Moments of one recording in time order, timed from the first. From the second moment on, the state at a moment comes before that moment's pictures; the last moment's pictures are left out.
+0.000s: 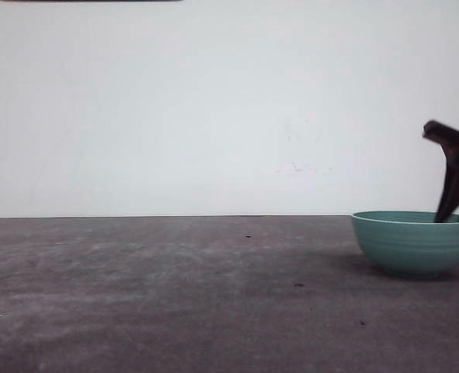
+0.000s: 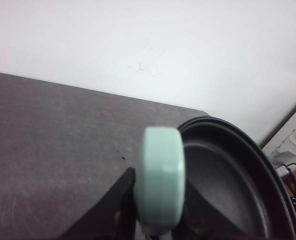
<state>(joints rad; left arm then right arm) -0.14 0.58 0.74 -0.25 0.40 -0.39 0.02 1.36 0.65 -0.14 -0.30 0.43</state>
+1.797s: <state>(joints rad) -0.39 1.02 0.79 -0.21 0.56 -0.48 1.03 1.15 1.03 0.04 0.57 -0.71</state>
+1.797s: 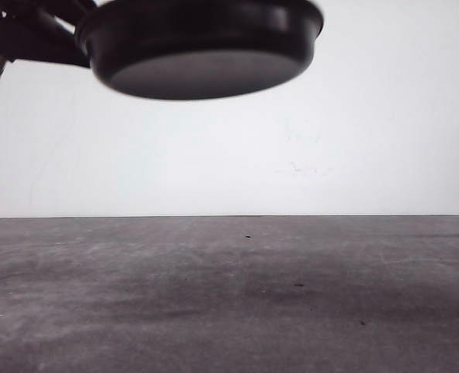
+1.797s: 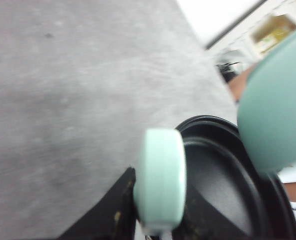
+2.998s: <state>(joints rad) -0.39 1.02 0.84 -0.29 0.56 -0.44 0.57 1.12 1.11 -0.39 0.21 -0.02</state>
